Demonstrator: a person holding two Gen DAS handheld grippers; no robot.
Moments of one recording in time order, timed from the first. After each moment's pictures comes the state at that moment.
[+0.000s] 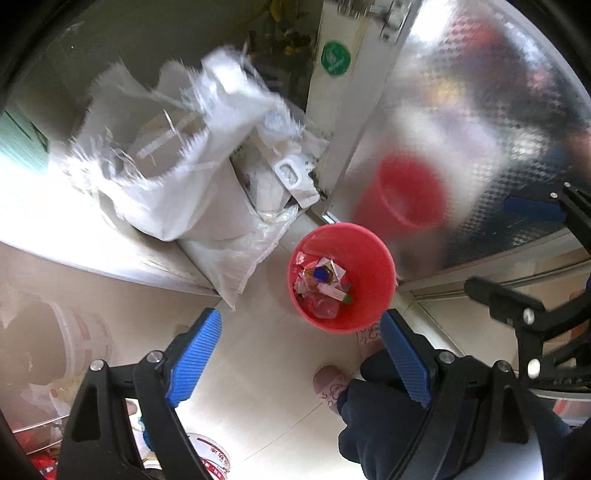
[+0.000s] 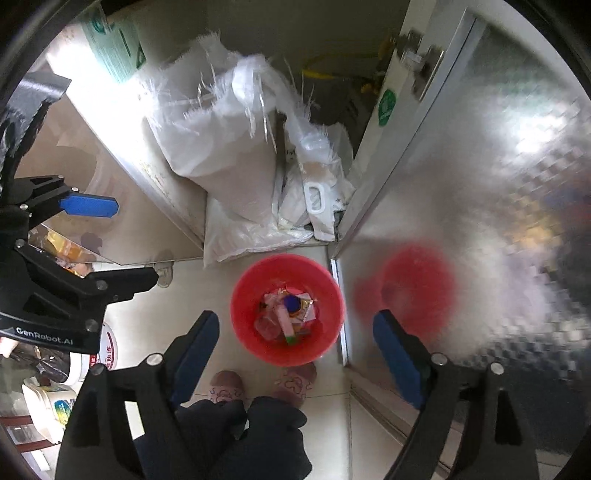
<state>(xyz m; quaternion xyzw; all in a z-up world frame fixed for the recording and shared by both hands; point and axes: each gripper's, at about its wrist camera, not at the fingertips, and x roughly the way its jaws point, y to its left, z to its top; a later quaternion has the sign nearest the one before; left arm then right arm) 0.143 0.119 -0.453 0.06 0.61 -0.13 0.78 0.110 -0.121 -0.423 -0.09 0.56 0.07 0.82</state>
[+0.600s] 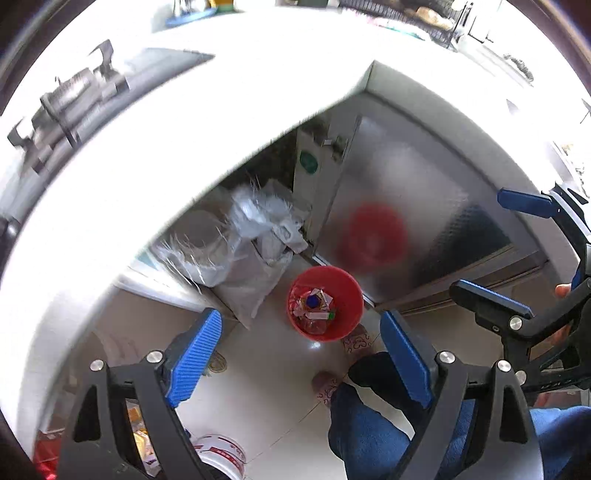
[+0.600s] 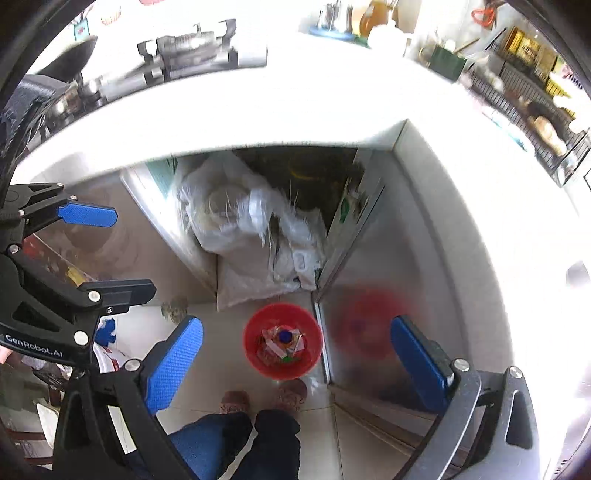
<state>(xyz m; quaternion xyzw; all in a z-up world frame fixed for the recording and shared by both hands) 0.119 0.114 -0.246 0.07 0.55 -0.15 0.82 0.070 -0.118 -0.237 -0.08 0.49 0.05 0.86</state>
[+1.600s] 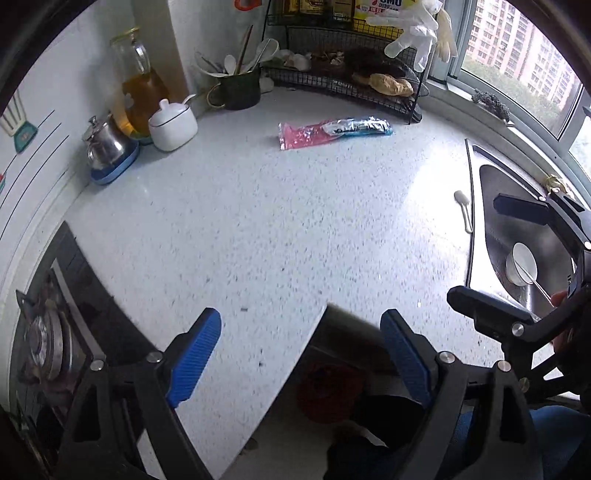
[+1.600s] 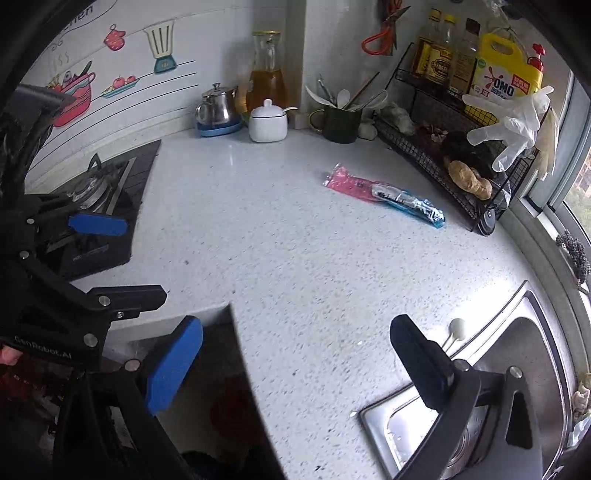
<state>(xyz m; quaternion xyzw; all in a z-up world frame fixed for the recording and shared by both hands) 0.322 -0.002 -0.107 0.14 0.48 -0.24 0.83 0.182 -0.260 -0.109 -0.02 0.43 -0.04 0.90</state>
